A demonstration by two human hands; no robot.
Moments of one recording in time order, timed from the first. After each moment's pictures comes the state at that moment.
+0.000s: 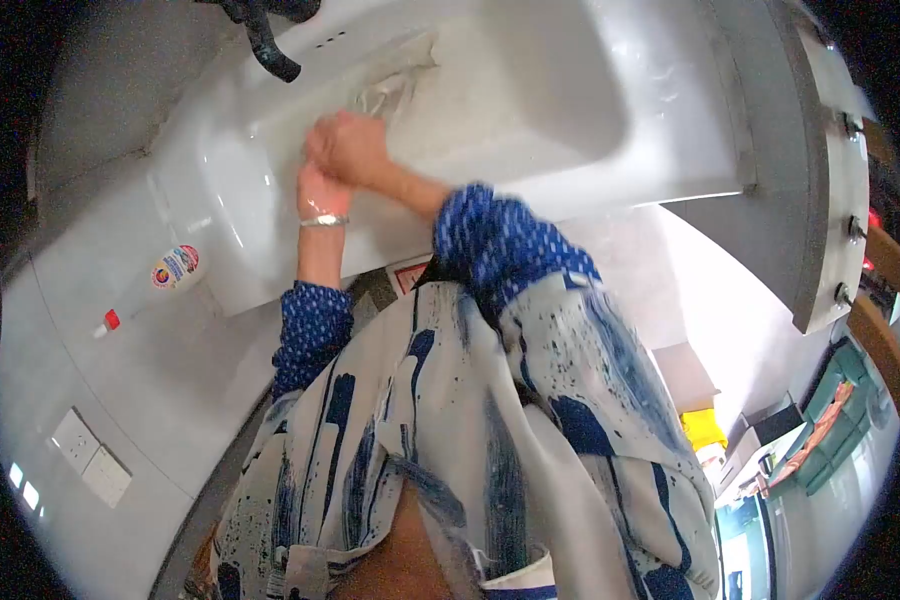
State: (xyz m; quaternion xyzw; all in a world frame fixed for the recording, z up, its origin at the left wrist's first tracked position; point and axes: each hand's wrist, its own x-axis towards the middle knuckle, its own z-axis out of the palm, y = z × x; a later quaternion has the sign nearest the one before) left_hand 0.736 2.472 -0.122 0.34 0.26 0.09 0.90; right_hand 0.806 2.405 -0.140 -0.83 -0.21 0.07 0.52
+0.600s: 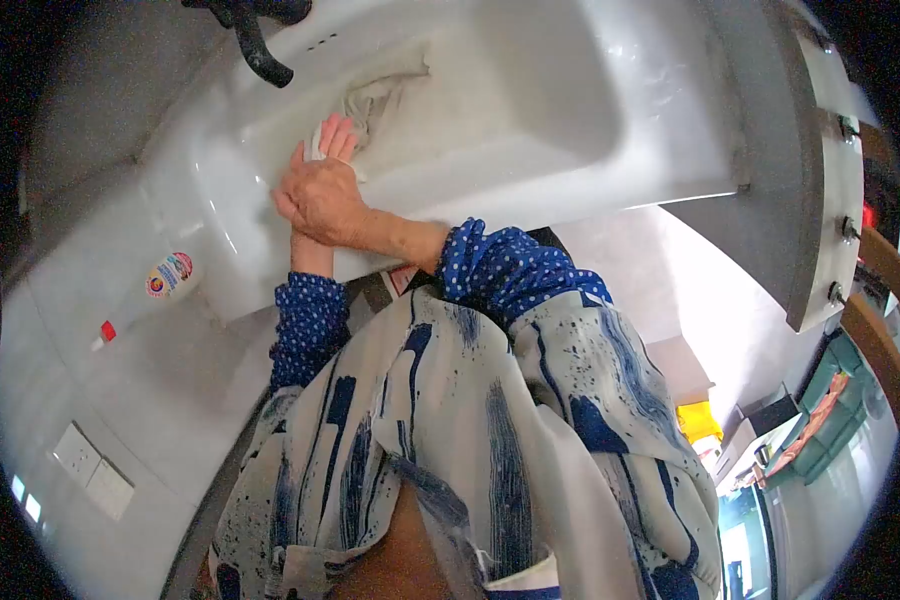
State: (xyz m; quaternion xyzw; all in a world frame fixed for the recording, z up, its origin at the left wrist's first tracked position) left_hand 0.733 2.482 -0.121 0.23 0.20 0.03 0.95; right_hand 0.748 2.451 -0.164 -0.83 -0.19 -0.08 0.51
